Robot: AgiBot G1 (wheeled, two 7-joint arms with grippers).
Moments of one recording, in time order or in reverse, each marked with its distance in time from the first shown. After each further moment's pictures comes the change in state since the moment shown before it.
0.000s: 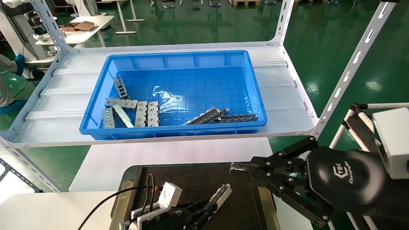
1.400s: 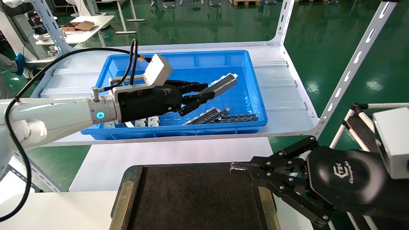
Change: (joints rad) left arm -0.814 0.145 -0.091 0.801 -0.077 0.619 0.632; right arm -0.001 -0.001 0.003 0.000 -0.002 -0.001 0.001
